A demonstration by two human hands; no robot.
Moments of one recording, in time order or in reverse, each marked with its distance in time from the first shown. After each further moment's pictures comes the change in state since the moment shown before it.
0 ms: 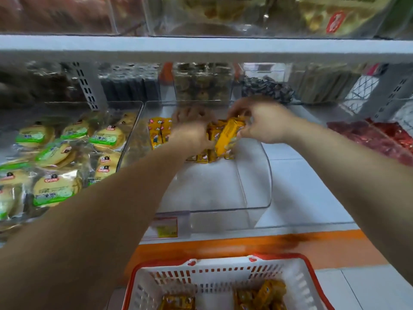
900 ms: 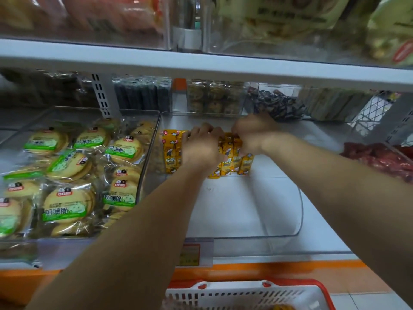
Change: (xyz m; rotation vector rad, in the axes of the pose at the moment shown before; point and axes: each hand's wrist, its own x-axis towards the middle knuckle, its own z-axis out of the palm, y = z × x) left_hand -0.005 -0.013 0.018 -0.113 0.153 -0.061; right_hand 0.075 -0.012 0.041 -0.719 -0.165 0.015
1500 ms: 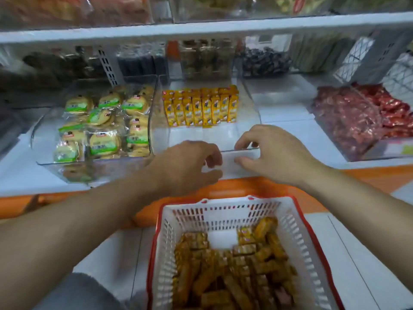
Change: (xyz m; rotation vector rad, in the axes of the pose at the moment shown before) left_hand -0.194 0.043 -0.155 -0.207 -0.540 0.249; right_hand -0.255 -0.052 -0.017 0.699 0.166 0.057
